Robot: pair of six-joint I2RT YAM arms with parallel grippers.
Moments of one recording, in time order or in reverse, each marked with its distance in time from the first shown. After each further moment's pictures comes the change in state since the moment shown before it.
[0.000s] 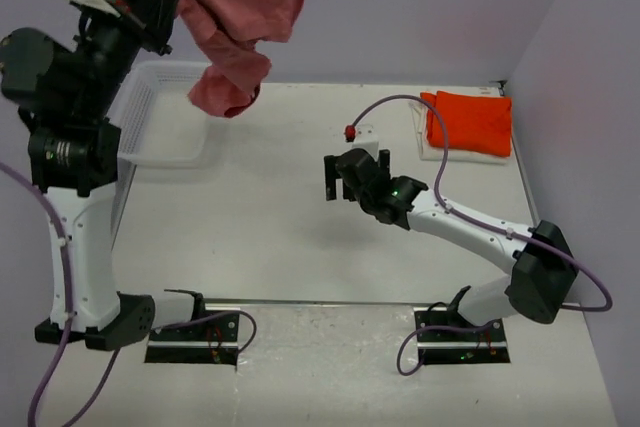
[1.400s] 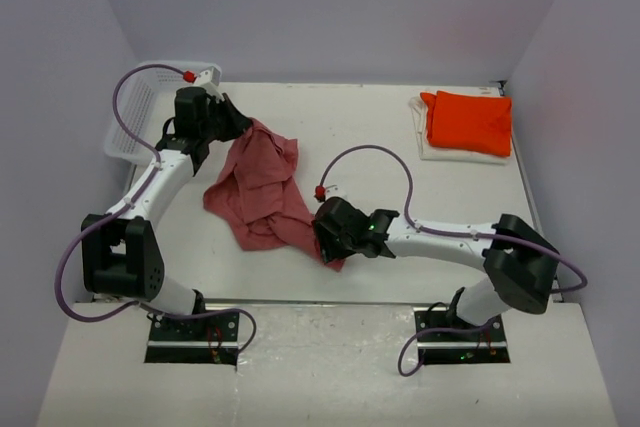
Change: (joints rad) left arm 0.000 0.176 -0.915 0.271 -0.034 -0.270; right arm 0.165 0.053 -0.185 -0.040 -0.347 0.136
